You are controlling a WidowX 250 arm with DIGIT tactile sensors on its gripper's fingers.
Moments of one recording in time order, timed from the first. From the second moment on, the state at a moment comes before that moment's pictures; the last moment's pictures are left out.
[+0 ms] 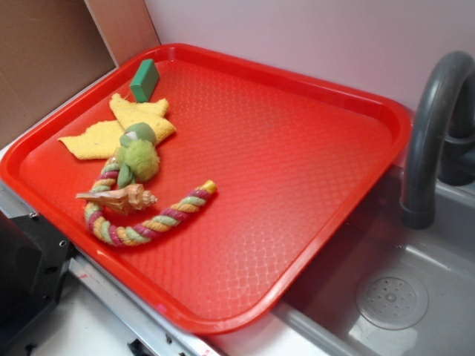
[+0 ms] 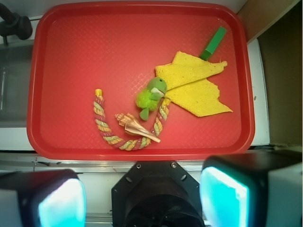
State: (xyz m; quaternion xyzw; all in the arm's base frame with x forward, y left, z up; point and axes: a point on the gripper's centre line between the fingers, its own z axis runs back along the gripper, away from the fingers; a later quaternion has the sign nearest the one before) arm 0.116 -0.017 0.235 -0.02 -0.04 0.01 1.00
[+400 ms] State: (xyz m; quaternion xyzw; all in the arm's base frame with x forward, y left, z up) arm 0.114 -0.017 0.231 -0.01 -0.04 0.02 1.00
